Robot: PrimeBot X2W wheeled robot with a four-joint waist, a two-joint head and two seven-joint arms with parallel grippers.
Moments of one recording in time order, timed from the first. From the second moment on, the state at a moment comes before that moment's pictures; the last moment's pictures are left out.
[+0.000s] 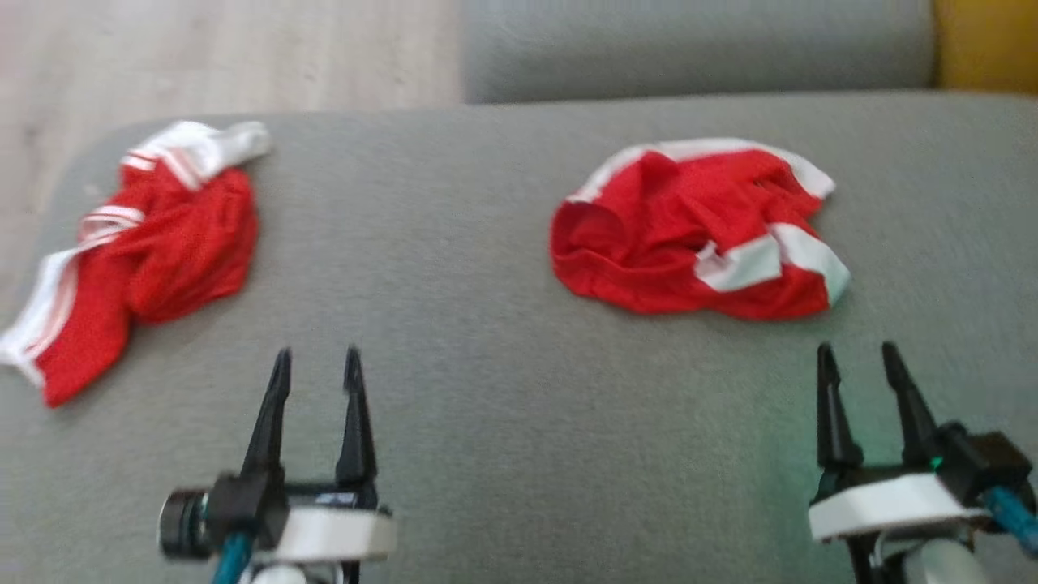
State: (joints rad) left arm -0.02 0.06 -0.24 0.13 -0.22 0.10 -0.25; right arm 0.02 -0.05 -0.03 0.22 0.15 0.13 -0.26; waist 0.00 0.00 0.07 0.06
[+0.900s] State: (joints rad) left arm 0.15 0.06 -0.22 0.06 -0.09 0.08 -0.25; right arm 0.12 -0.04 0.02 0.20 0.16 0.13 -0.26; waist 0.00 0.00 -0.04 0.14
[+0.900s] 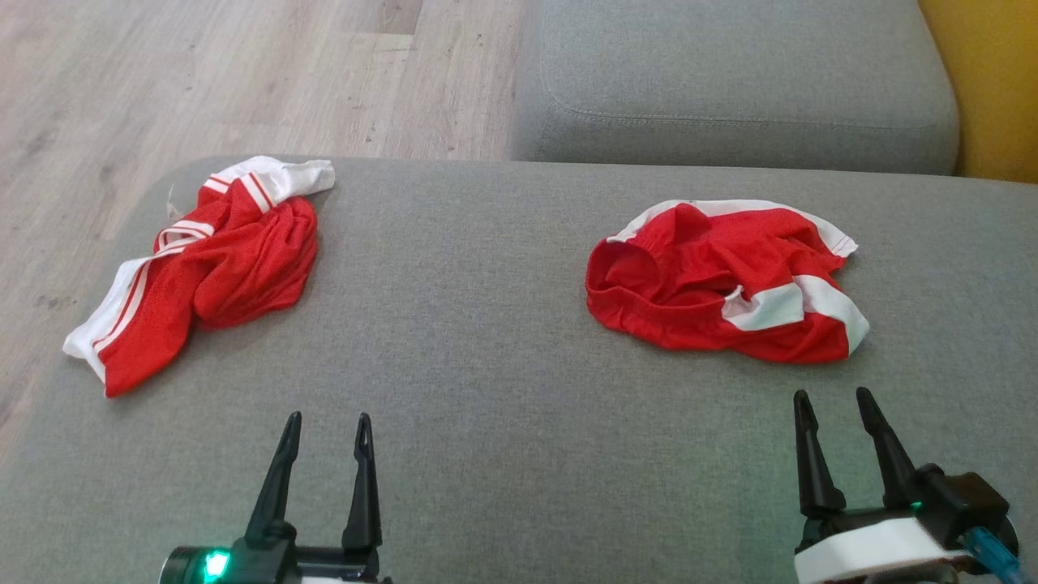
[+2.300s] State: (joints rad) left arm -0.55 0.05 -0.59 0.59 -0.07 -0.07 -0.23; right arm -0.05 -0.04 0.11 0.14 0.18 0.13 -0.26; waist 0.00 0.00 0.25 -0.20
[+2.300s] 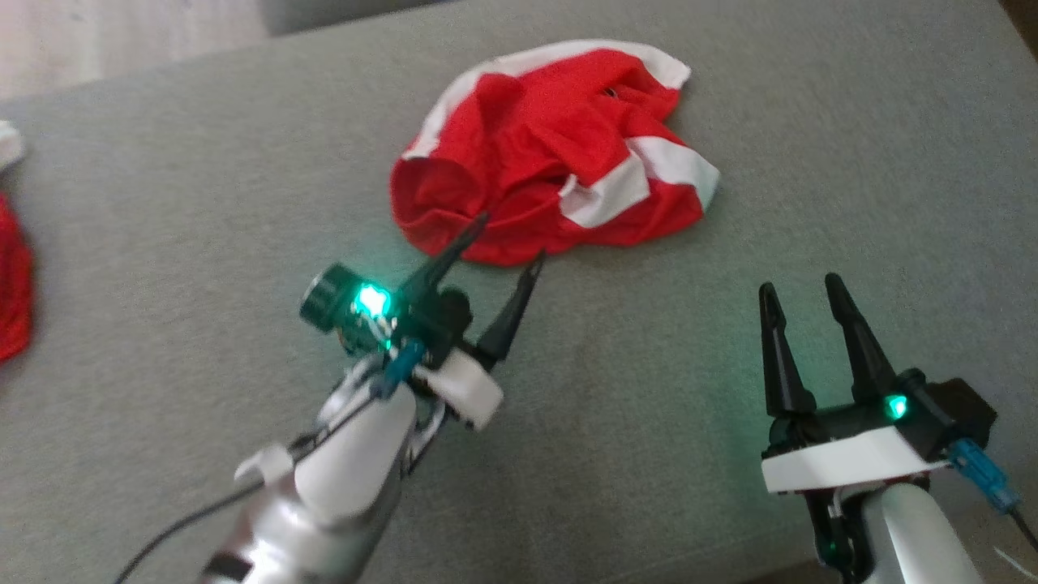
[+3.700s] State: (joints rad) left arm -1.02 0.04 -0.83 0.76 -0.42 -0.12 -0.25; right arm -0.09 -0.04 0.17 0.15 0.23 0.13 -0.26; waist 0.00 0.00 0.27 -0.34
